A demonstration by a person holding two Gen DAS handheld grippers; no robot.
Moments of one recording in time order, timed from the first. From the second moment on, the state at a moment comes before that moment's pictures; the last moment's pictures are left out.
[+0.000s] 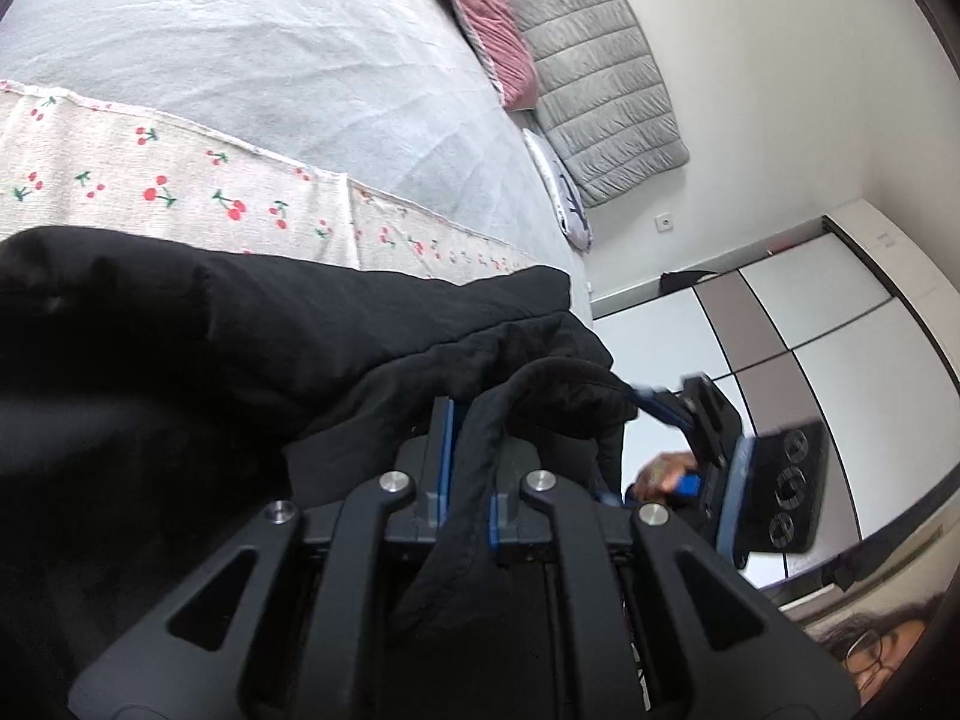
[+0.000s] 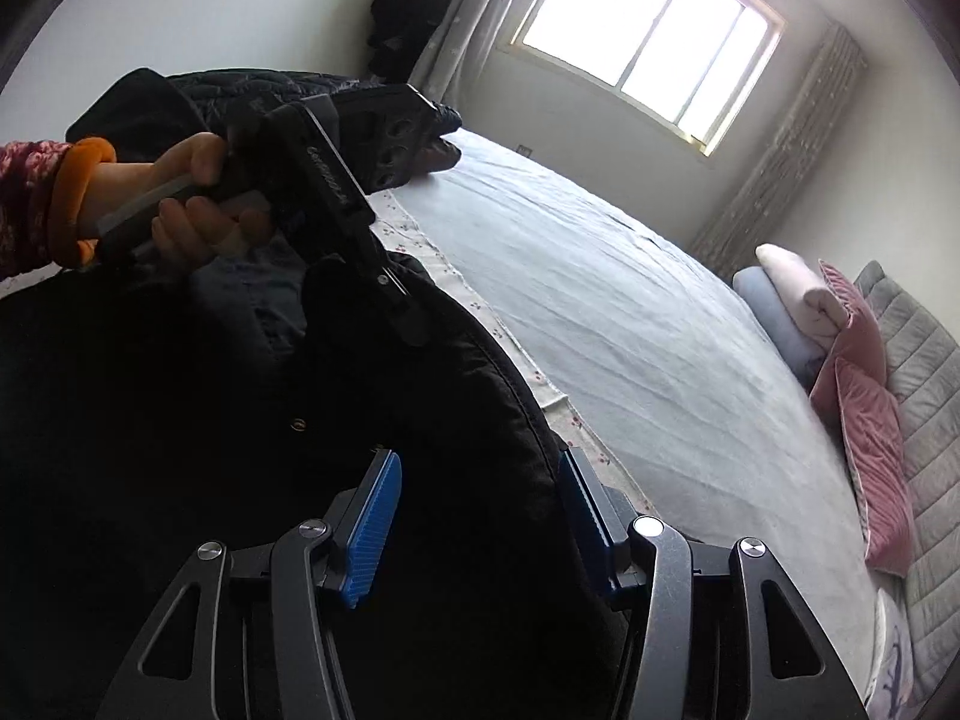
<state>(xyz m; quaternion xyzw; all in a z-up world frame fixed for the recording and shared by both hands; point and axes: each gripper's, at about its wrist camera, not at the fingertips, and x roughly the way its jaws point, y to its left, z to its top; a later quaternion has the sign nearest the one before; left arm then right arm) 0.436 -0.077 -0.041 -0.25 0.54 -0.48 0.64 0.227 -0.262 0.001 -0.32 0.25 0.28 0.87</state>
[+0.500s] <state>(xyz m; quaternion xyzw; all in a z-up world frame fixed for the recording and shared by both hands) 0.437 -0.075 -0.030 -0.23 0.56 -0.43 0.67 0.300 -0.308 -0.027 -0.24 0.37 0.28 0.85</state>
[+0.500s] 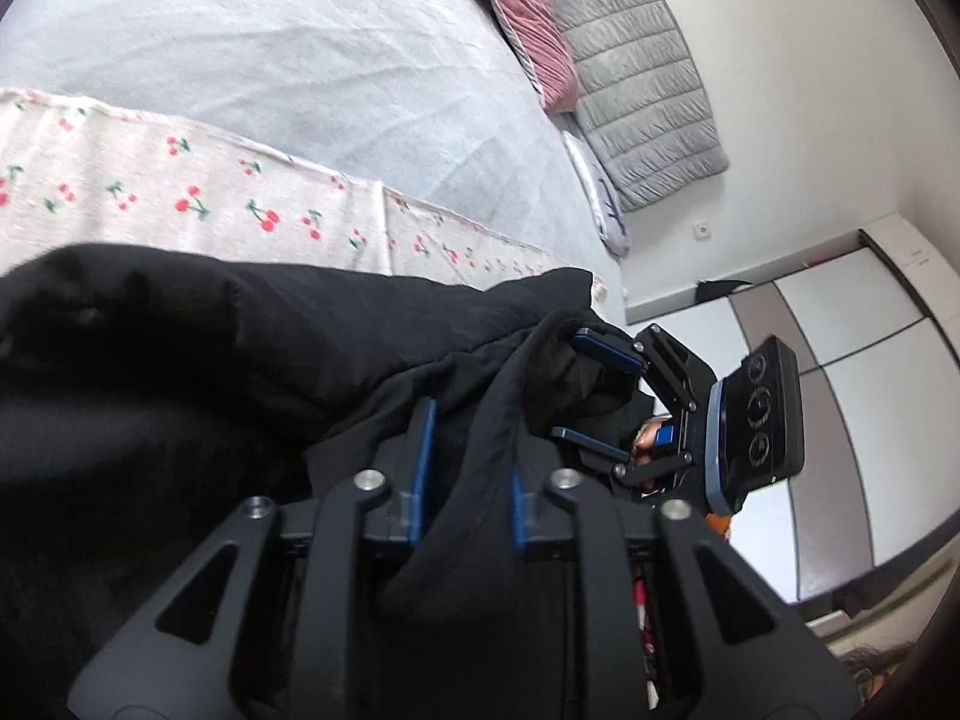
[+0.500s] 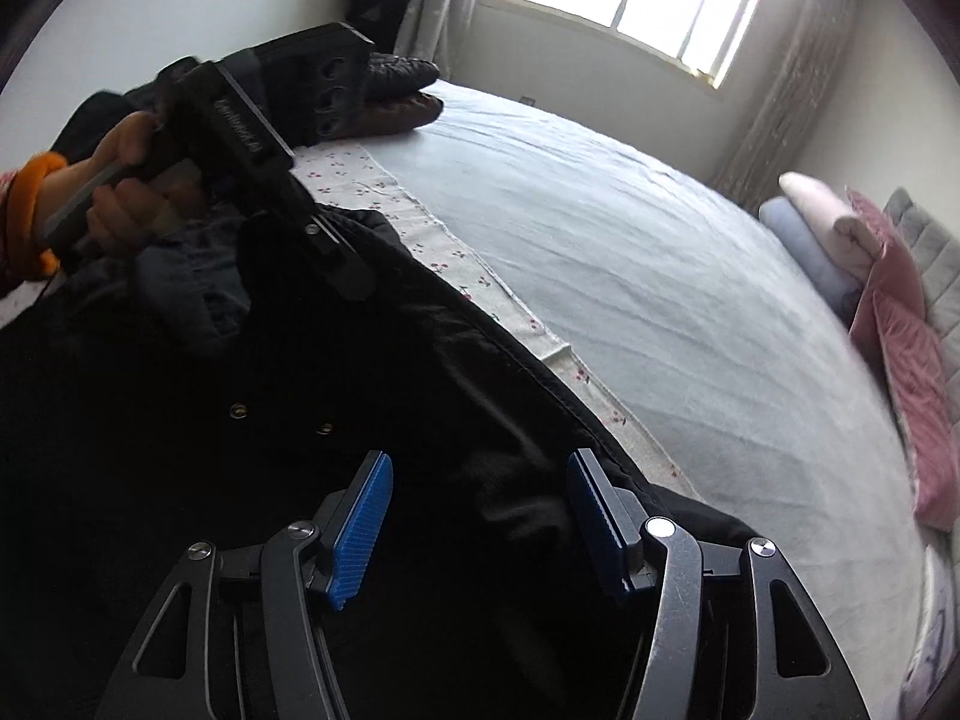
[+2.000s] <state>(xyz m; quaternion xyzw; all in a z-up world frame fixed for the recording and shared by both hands) 0.478 -0.135 0.019 0.03 0.45 -0.25 0.86 0.450 -0.433 -0.006 0.27 0.40 0.17 0.86</state>
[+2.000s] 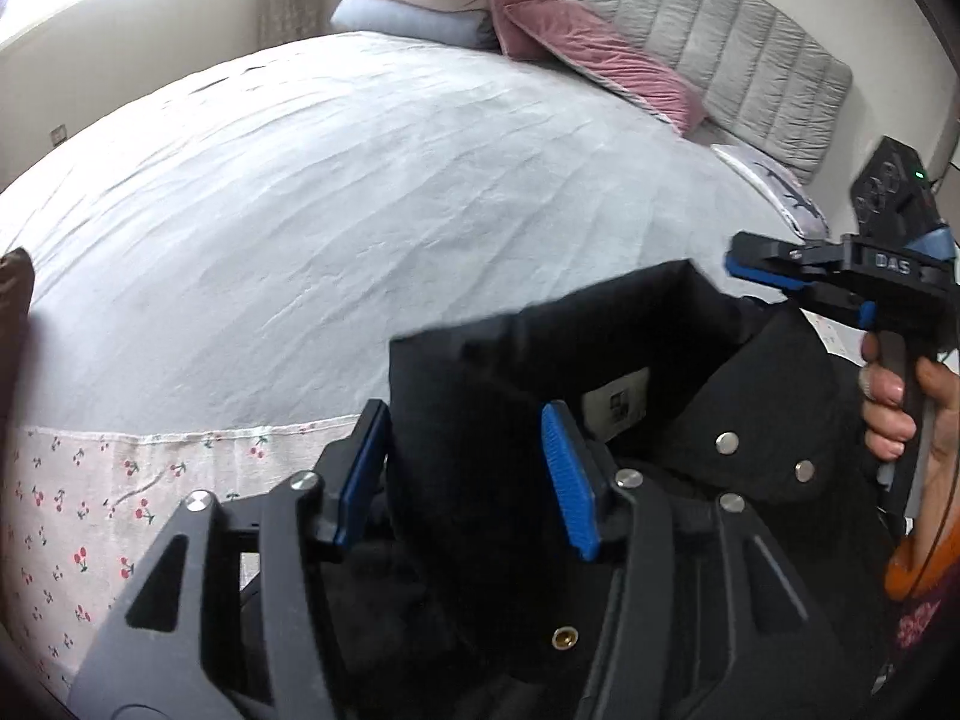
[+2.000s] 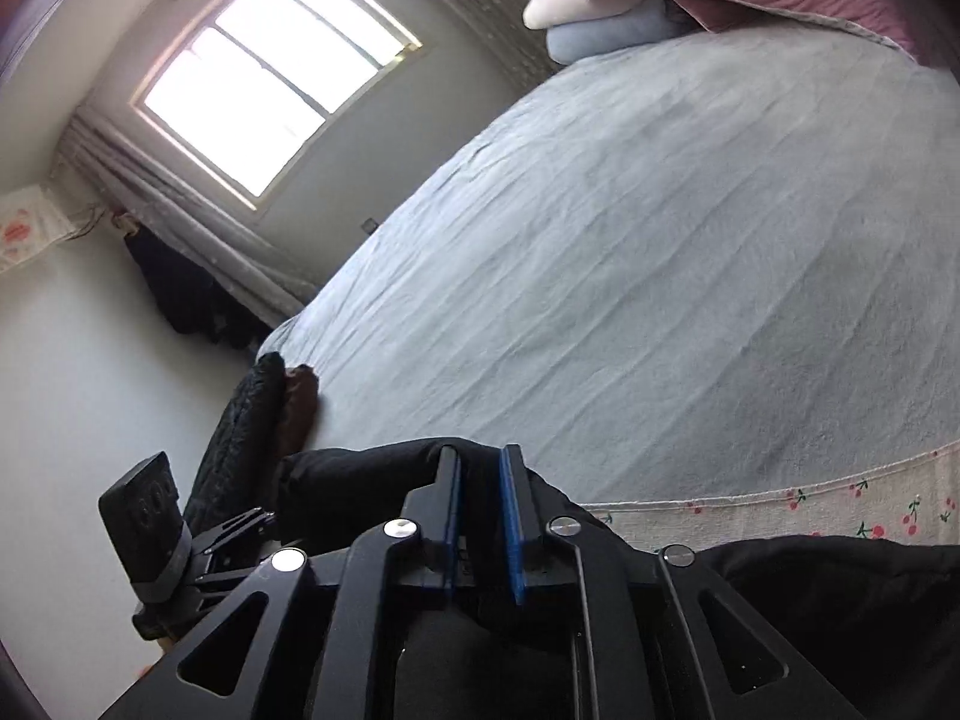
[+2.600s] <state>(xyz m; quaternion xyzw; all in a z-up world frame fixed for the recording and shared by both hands) 0.451 -0.140 0.014 0.01 0.42 -0.26 0.87 0.424 -0.439 -0.013 0.31 0.44 0.15 0.83</state>
